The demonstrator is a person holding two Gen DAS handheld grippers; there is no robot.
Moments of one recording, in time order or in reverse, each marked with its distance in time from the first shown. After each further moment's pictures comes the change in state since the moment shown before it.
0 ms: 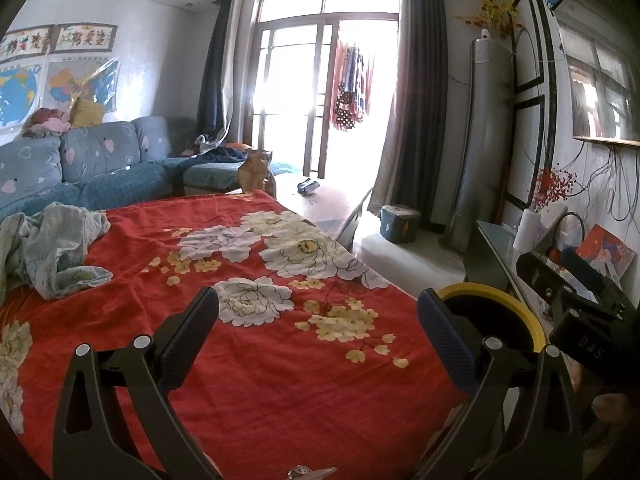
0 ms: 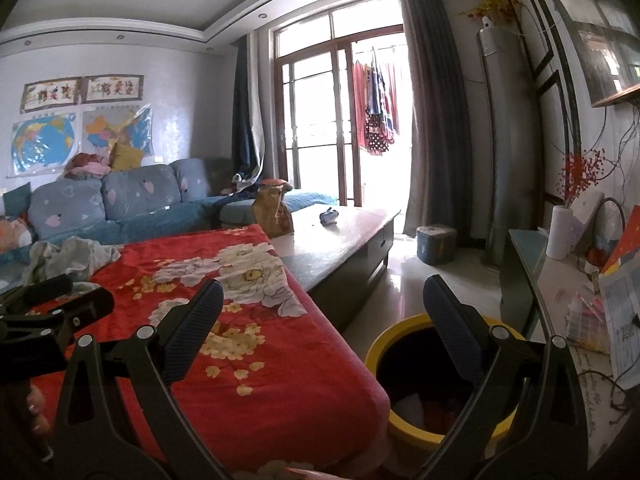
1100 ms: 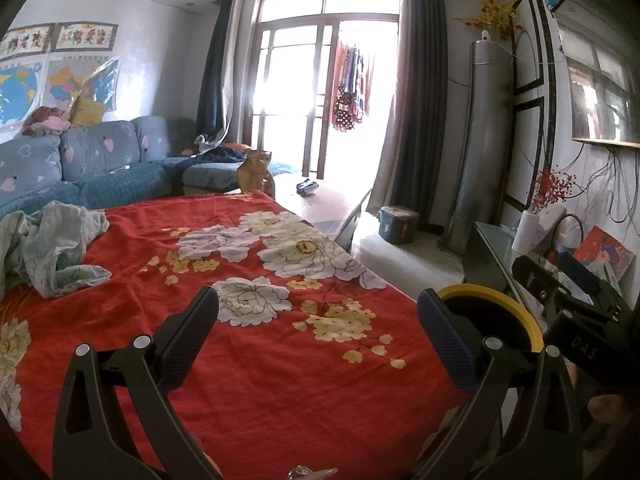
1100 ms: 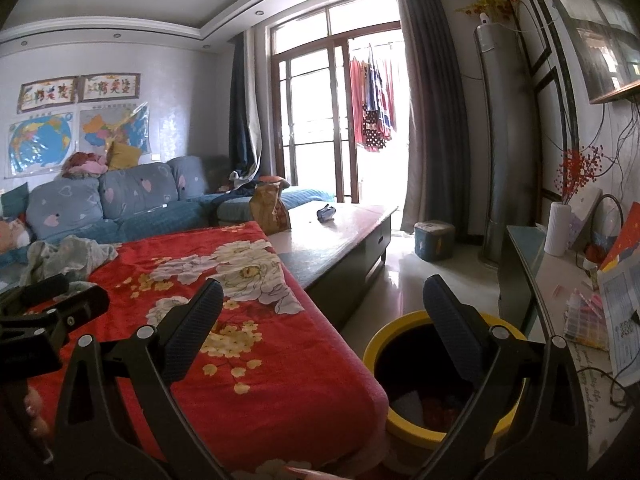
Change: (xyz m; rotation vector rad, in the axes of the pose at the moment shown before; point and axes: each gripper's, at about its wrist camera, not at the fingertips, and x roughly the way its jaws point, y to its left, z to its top) left arm 0.001 0.001 -0.001 -0.003 -0.002 0.001; right arm 0.002 0.000 -0.001 0.001 0.005 -0.008
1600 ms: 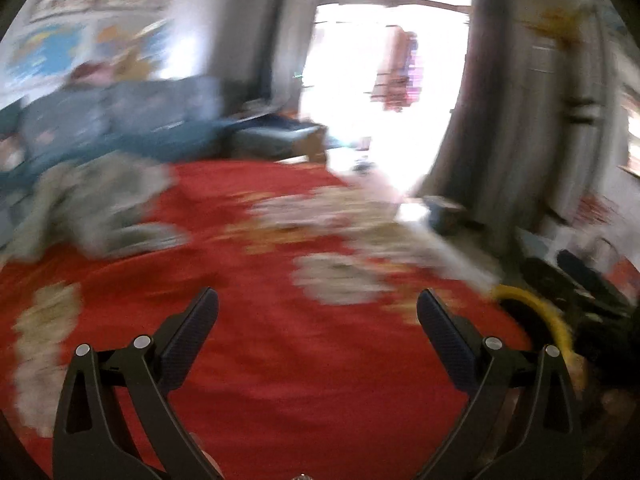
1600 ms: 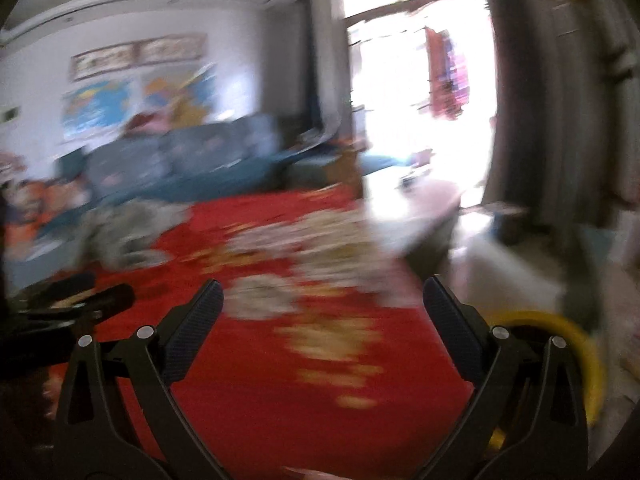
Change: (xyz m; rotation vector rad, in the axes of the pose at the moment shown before) left arm -0.008 0.108 0.001 -0.180 0.120 0.210; right arm 0.056 0.110 0.016 -0.105 0.216 0.334
